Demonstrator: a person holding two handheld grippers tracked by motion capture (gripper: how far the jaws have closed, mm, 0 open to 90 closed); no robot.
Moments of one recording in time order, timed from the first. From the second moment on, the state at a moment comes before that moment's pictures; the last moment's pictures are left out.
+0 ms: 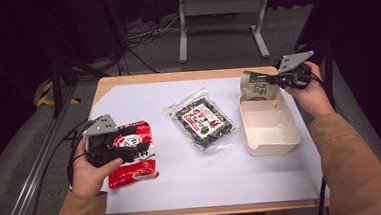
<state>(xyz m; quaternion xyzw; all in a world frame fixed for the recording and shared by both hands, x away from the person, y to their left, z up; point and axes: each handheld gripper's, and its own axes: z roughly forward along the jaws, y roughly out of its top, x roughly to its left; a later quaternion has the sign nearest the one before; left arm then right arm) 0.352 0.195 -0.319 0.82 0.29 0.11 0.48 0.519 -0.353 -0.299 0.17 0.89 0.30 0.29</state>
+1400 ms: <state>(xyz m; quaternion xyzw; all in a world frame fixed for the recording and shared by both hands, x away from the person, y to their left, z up) 0.366 0.211 -0.319 0.82 0.33 0.13 0.46 0.445 -0.333 -0.263 0.29 0.79 0.45 0.29</state>
